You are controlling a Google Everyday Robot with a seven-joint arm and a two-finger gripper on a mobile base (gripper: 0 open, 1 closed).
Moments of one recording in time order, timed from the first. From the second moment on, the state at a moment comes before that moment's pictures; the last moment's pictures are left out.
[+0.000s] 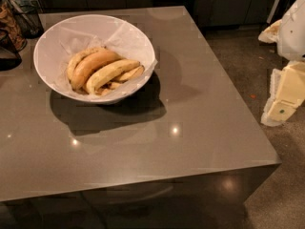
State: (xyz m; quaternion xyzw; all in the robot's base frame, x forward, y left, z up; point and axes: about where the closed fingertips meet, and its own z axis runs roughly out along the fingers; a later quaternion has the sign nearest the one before) arm 0.438 -0.217 0.976 -0.60 0.78 -0.03 0.16
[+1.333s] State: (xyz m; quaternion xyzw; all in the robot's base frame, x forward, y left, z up) arm 0.479 -0.172 0.984 -0.65 0.74 -0.01 0.16
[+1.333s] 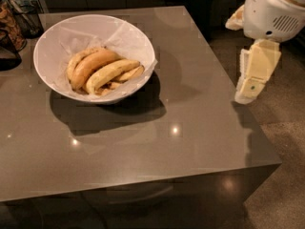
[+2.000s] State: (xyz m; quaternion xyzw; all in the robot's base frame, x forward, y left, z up) arm 0.502 -0.154 0.995 -0.67 0.72 -0.01 0.19
